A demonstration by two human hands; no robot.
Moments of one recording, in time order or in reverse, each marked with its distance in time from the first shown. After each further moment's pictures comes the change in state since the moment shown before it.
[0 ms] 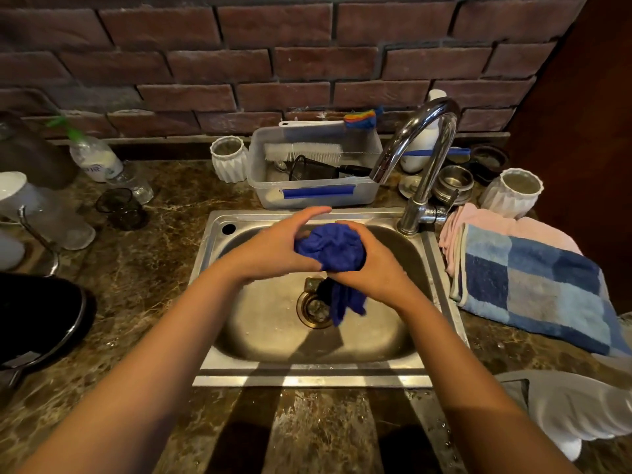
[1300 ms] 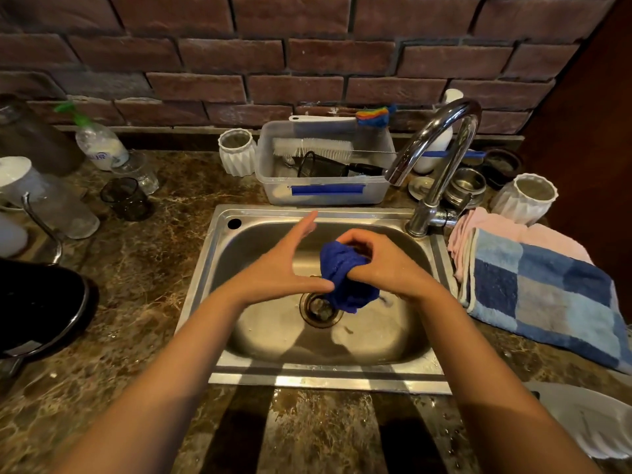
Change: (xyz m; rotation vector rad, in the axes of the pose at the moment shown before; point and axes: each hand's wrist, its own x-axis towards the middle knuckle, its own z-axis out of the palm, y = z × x) left_hand -0.009 -0.043 0.015 -0.092 0.017 0.029; right_hand 0.013 -0.015 -0.010 0.060 -0.266 0.002
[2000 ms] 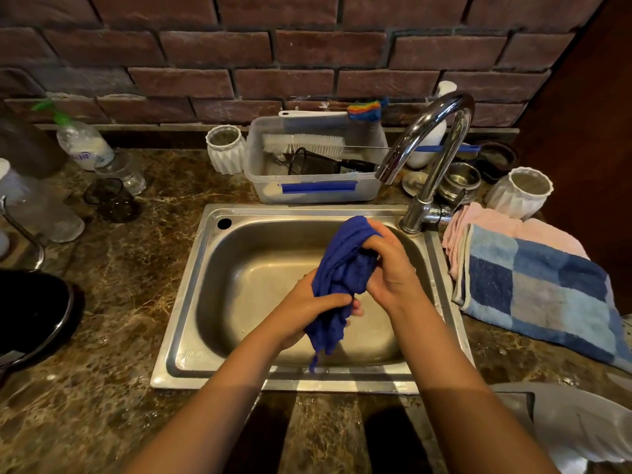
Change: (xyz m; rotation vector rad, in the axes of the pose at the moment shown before) left_hand 0.010 -0.013 0.076 -0.752 0.006 -0.166; right_hand 0.011 0.024 0.013 1.016 0.420 0.017
